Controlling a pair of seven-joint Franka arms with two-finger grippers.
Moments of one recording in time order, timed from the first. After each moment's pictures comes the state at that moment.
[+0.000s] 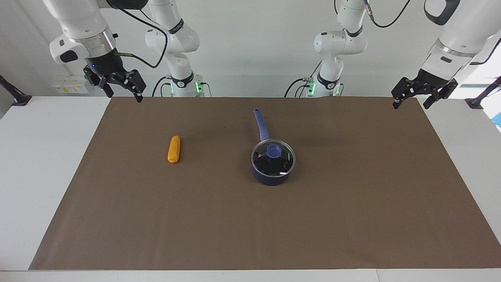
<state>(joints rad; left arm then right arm) -0.04 0.04 0.02 -1.46 0.01 1.51 0.06 -0.03 0.02 0.02 -1.46 0.00 1.47 0.21</state>
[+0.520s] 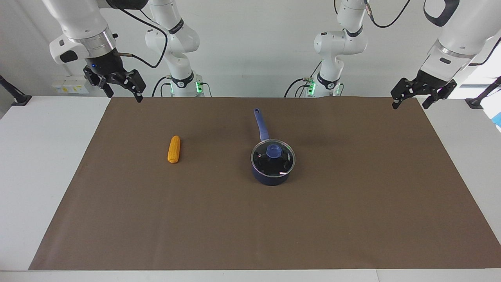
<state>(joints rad) -0.03 0.03 0.02 -1.47 0.01 1.50 0.06 -0.03 0.02 0.02 -1.46 0.00 1.47 0.21</state>
